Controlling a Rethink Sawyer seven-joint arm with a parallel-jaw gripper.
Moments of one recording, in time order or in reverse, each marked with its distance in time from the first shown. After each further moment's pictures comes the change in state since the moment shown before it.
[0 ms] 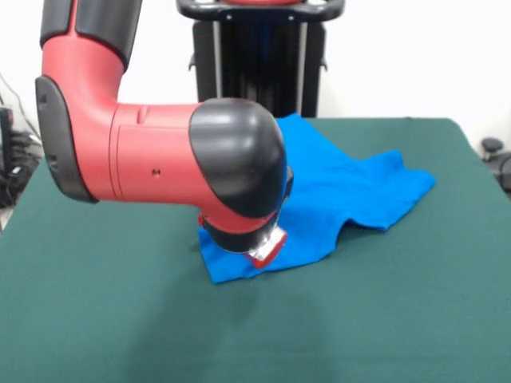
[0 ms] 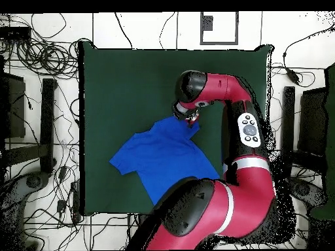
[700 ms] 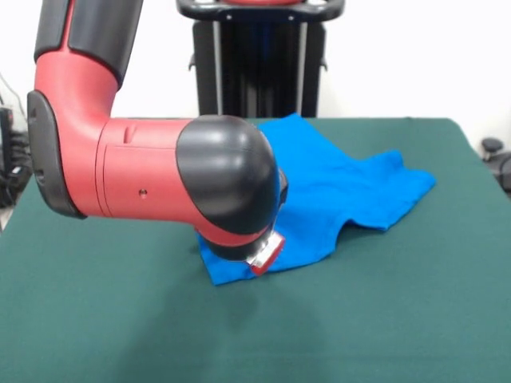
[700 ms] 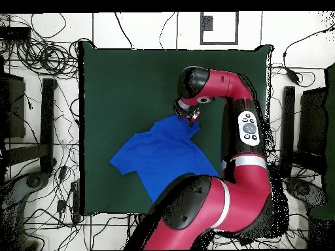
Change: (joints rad) arm 0.010 0.047 0.003 -0.095 0.013 0.086 -0.030
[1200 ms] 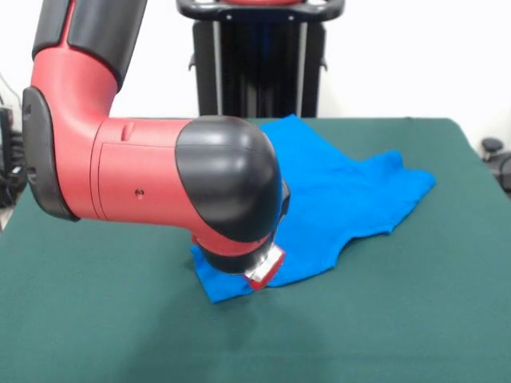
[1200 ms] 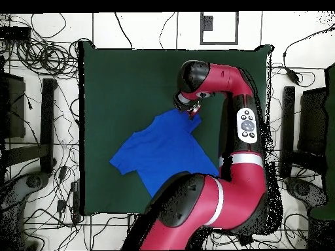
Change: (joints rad) arm 0.016 0.018 0.000 -0.075 0.000 -0.013 0.000
